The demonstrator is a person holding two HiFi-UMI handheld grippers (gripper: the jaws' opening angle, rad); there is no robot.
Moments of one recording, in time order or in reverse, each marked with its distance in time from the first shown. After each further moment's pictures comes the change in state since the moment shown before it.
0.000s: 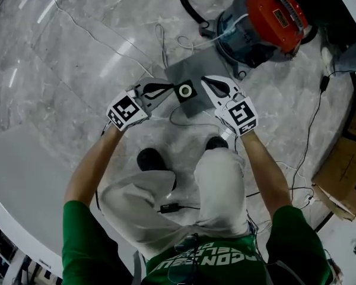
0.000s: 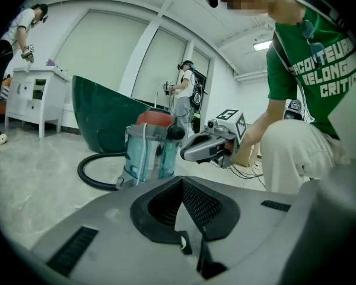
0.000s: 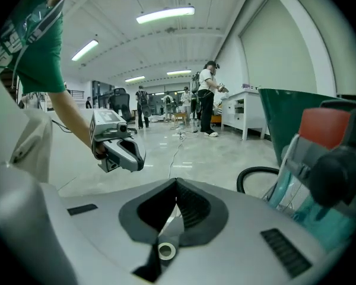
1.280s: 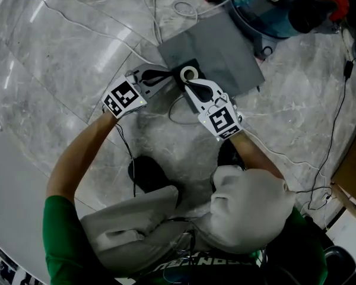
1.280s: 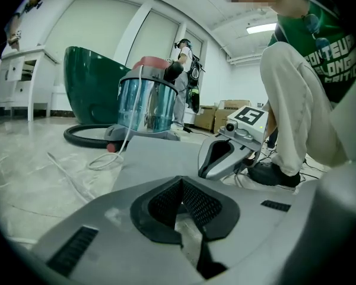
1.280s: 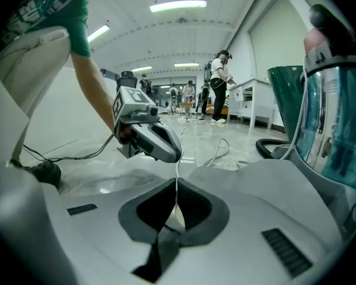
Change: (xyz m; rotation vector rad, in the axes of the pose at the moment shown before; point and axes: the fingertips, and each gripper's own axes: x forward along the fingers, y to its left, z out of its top) left arm 0.074 0.015 -0.214 0.040 0.108 -0.070; right arm 0.103 0.075 -0.221 -0.058 0.037 -0.001
